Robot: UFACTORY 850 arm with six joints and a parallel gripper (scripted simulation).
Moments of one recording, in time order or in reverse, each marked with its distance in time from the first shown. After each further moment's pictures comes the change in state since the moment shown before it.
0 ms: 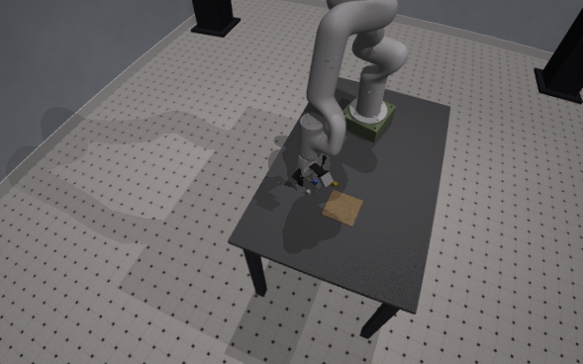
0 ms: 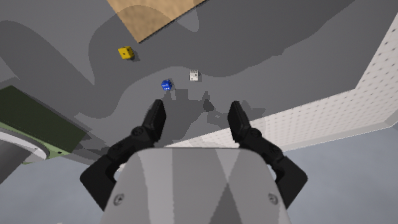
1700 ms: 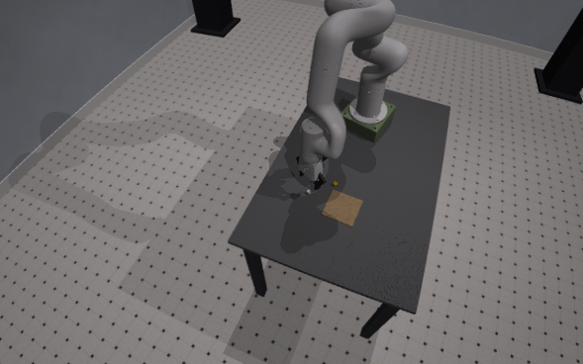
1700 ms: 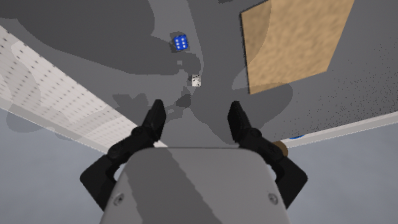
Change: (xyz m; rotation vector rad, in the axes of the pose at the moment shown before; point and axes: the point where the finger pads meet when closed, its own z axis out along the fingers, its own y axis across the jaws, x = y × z) arm -0.002 -0.009 0.026 -0.001 0.000 -1.597
